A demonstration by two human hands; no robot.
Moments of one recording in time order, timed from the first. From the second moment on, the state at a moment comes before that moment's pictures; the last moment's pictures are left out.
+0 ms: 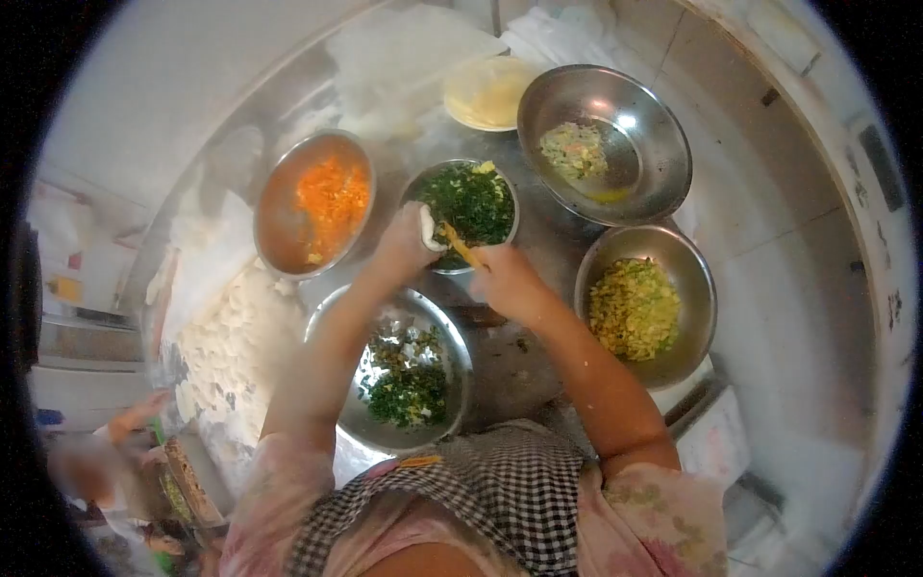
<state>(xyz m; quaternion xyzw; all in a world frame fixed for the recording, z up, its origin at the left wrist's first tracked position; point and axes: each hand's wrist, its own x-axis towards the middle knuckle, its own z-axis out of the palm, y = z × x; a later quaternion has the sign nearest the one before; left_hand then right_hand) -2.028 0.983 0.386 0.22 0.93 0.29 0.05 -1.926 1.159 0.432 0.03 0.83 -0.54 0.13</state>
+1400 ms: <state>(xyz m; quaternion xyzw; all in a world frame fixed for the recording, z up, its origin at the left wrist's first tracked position) -2.015 0.957 0.440 0.15 0.49 0.80 0.31 -1.954 1.187 0.483 -0.25 0.94 -0.24 0.00</state>
